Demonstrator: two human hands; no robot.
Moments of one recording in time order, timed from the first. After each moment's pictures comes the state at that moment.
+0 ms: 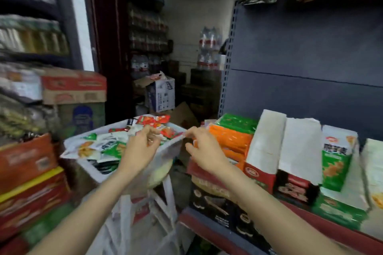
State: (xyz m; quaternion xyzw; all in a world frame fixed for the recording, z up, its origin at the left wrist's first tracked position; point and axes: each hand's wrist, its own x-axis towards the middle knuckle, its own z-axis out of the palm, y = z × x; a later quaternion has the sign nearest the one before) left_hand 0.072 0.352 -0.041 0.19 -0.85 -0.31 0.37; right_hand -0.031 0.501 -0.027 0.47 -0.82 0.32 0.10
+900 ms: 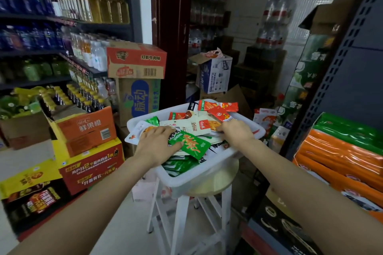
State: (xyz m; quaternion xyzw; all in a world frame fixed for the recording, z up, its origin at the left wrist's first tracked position) left_hand 0.096 0.172 -0.102 0.34 -0.93 -0.09 0.10; right_hand -0.109 0.289 -0.082 0.53 -0.84 -0.03 0.12
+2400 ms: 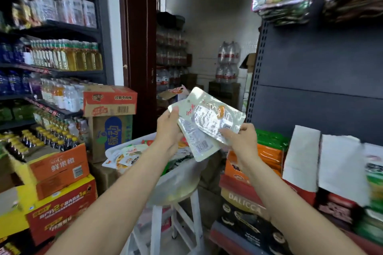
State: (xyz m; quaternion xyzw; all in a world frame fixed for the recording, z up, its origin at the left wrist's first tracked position) left_hand 0.080 0.328 0.037 0.15 -0.54 -0.72 0.40; right_hand -0.008 0.461 0.019 0.18 -0.65 0.74 -0.02
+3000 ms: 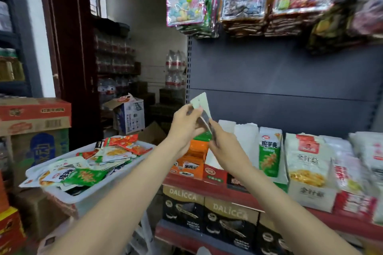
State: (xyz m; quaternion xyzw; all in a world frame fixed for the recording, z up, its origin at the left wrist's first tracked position) left_hand 0.037 0.516 0.066 -0.03 -0.62 -0.75 0.24; right_hand 0.000 0.632 0.025 0.37 -0.84 0.34 0.22
